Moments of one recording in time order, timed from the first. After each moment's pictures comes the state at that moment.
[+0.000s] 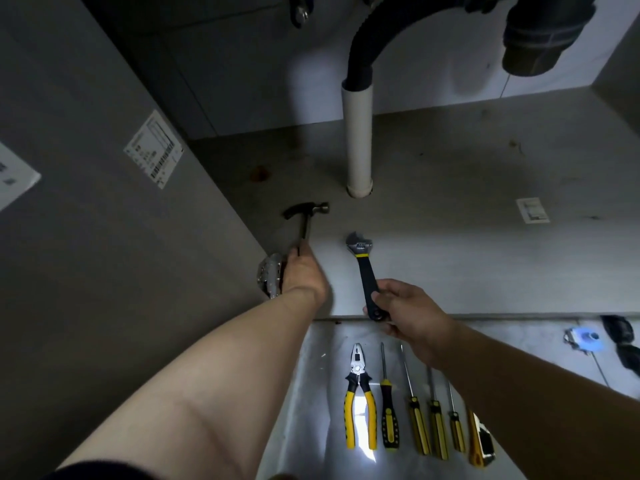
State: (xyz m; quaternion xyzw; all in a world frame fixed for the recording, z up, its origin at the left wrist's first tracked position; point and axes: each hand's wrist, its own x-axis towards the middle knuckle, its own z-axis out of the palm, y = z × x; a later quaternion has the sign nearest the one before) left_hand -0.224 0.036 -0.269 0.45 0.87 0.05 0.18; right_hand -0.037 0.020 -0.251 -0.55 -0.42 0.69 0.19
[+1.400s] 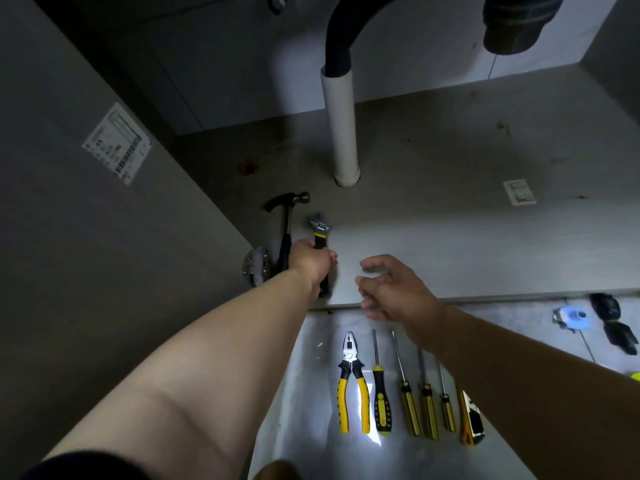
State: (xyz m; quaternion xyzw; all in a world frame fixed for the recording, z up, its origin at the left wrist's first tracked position) left_hand -0.190 0.050 -0.267 0.20 0.79 0.38 0.44; right_hand -0.032 0.026 -0.258 -0.53 -0.43 0.69 0.24
